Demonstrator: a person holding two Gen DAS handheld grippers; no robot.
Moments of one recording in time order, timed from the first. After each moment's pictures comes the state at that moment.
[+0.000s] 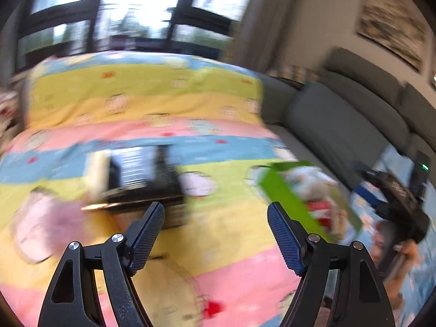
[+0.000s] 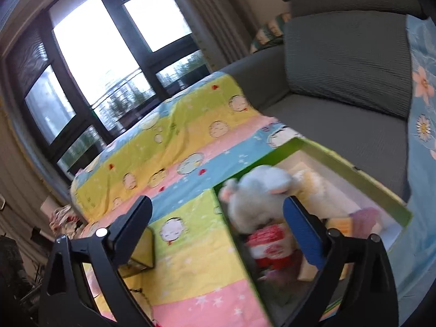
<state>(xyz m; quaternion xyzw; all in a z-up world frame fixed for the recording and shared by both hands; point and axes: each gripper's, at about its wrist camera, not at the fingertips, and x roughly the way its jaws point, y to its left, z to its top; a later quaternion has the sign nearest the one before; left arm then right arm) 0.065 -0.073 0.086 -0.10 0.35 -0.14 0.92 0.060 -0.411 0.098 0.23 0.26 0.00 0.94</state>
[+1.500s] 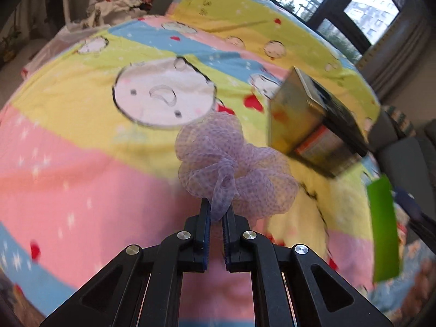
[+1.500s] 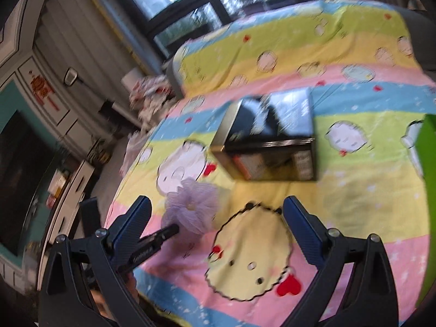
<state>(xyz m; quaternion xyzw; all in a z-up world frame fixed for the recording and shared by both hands) -0.005 0.059 -0.038 -0.27 0.44 0.07 0.85 0.081 -0.167 0.045 0.10 0.44 0.33 0.83</state>
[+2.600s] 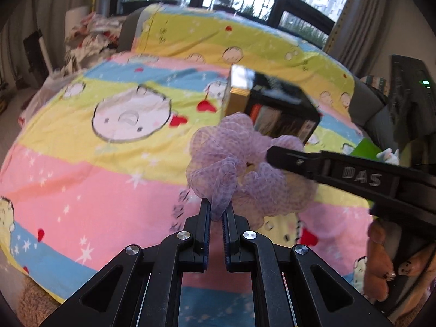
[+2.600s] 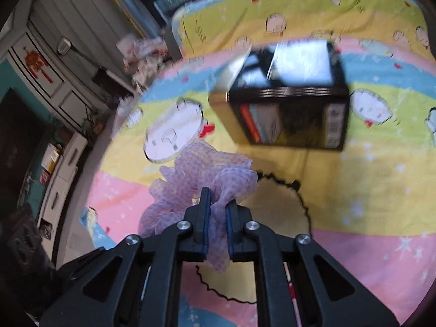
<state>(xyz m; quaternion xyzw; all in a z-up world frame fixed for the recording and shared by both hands) -0.023 -0.020 0.003 -0.16 0.39 0.06 0.90 0.090 -0.142 0.005 0.06 0.47 0.34 0.81</state>
